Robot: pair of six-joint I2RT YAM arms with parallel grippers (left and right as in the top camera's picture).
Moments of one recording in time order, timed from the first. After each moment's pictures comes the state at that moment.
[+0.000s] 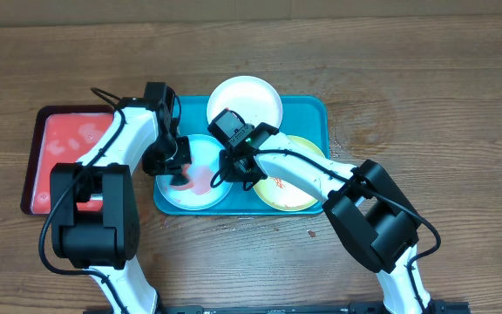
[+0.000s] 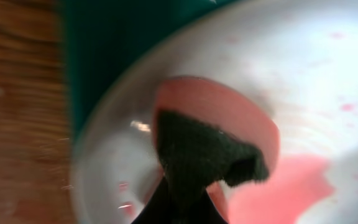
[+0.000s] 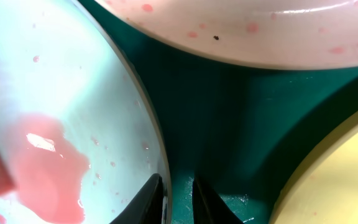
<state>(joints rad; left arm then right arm) -0.06 1.95 1.33 -1.00 0.01 -0.26 0.78 2.15 1.55 -0.72 -0.07 0.73</state>
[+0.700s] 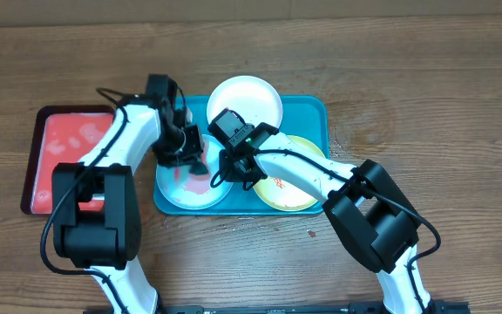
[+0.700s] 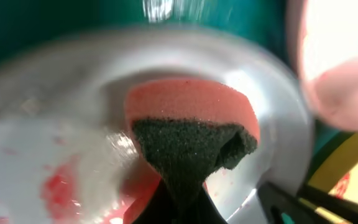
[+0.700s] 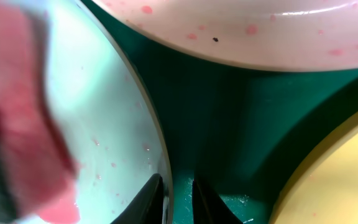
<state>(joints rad) -0.08 1.95 1.32 -0.90 0.30 -0.31 0.78 2.15 1.55 -0.71 -0.07 0.73</state>
